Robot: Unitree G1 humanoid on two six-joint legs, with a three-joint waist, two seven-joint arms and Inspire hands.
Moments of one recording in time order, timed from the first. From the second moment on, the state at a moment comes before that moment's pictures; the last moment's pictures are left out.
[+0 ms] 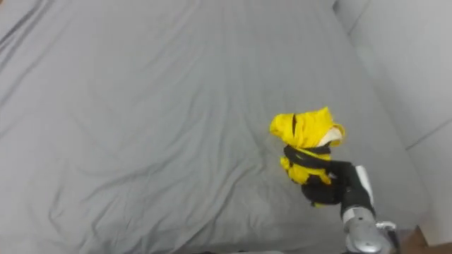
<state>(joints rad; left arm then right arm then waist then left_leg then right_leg) 0.15 0.22 0.00 1.11 -0.36 -0.04 0.05 0.06 -0.34 -0.15 0.38 0.06 -0.03 -0.08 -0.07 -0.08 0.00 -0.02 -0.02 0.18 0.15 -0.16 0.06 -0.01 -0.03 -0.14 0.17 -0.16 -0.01</state>
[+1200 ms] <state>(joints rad) 0.15 0.22 -0.07 1.15 -0.35 0.08 0.04 0.13 -0.34 -0.31 0.58 0.20 0.02 -0.03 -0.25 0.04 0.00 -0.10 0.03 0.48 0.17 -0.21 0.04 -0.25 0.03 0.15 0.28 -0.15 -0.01</state>
